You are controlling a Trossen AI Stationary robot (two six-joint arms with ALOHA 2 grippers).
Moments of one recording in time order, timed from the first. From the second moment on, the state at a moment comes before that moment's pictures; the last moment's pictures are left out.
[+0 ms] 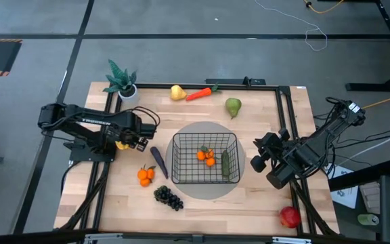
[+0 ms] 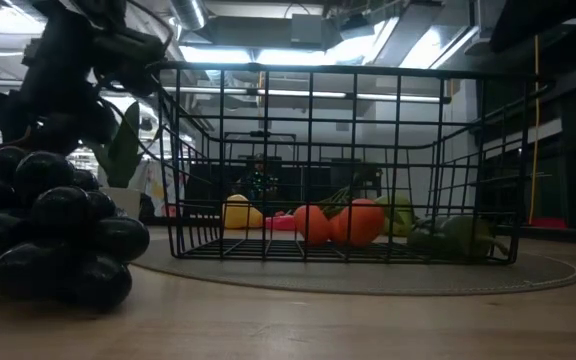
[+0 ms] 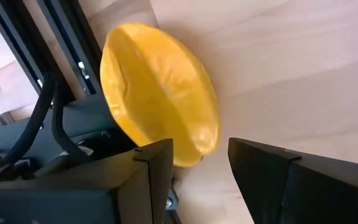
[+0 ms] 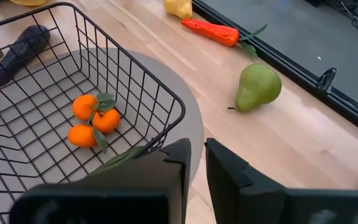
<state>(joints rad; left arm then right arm) 0.11 1.30 0.76 -1.31 -0.09 -1.17 0.70 1.26 1.14 -1.39 0.89 1.41</state>
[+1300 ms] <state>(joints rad) 0.23 1.35 0.73 -1.10 -0.18 -0.90 0.70 1.26 1.14 -1.38 0.84 1.41</state>
